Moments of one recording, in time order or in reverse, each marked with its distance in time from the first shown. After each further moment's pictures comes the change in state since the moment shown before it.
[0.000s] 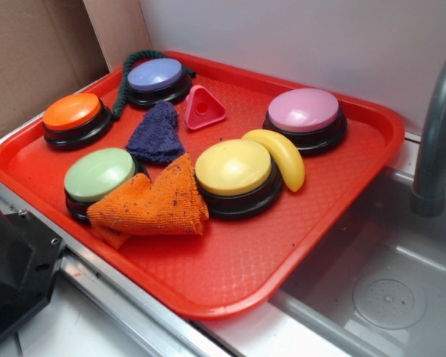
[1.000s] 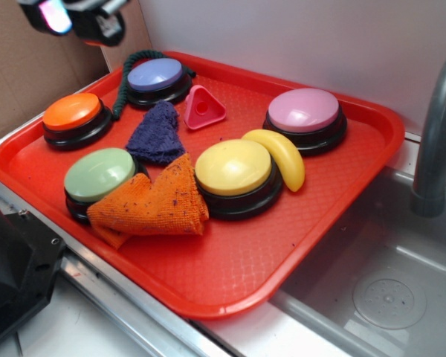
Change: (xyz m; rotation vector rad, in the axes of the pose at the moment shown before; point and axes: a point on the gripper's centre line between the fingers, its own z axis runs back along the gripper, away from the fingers) arm 0.062 0.014 -0.087 -0.040 -0.002 0.091
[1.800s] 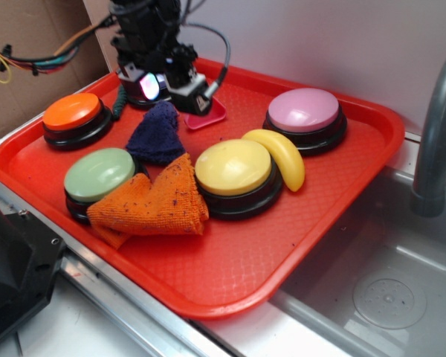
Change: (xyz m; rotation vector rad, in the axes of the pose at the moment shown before) arm 0.056 0.019 -0.109 0.063 -0.043 0.045
